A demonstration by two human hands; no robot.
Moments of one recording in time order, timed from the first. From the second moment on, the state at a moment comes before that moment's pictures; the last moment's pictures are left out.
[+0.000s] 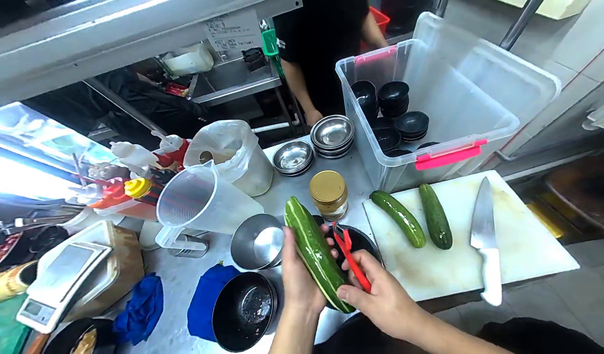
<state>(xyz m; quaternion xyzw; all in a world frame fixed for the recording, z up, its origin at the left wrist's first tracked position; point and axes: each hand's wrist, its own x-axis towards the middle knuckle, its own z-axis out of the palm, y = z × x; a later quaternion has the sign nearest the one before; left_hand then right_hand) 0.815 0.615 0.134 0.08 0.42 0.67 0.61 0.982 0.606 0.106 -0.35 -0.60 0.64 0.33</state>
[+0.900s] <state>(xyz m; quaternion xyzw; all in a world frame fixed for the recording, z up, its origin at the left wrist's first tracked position) 0.737 0.578 0.091 0.40 0.41 0.52 0.64 0.993 0.658 0.188 -0.42 -0.80 0.42 0.10</state>
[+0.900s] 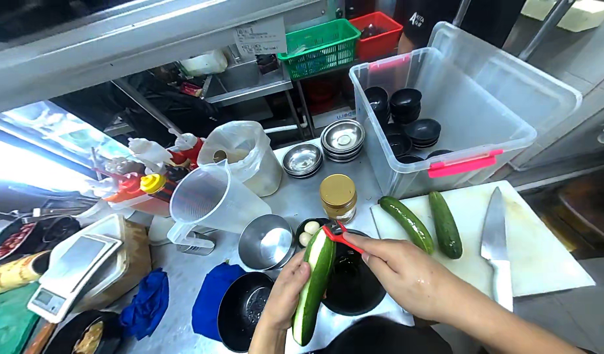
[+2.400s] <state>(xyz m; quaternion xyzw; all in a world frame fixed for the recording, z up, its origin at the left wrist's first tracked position) 0.787 0.595 0.092 0.20 0.50 0.61 0.58 1.026 0.607 0.090 -0.36 -0.51 0.75 0.20</state>
